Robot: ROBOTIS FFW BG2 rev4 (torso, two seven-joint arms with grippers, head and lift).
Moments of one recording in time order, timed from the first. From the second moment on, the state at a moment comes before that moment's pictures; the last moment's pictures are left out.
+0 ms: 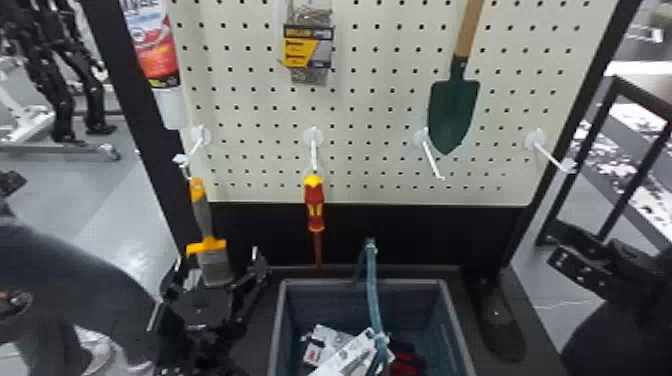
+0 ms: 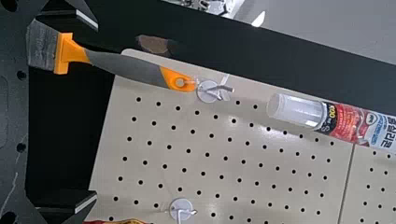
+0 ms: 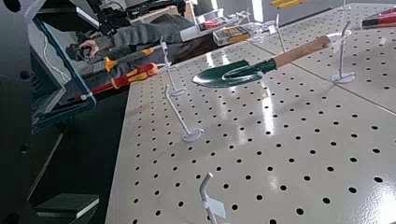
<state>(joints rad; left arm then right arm) 0.24 0.02 -0.16 -1.73 0.16 -0.36 0.16 -0.06 -0.19 -0.41 -1.76 -0.44 0.60 1.25</state>
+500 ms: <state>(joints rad) 0.24 0.02 -0.16 -1.73 0.16 -0.36 0.16 -0.06 -0.19 -0.41 -1.76 -0.44 0.60 1.25</state>
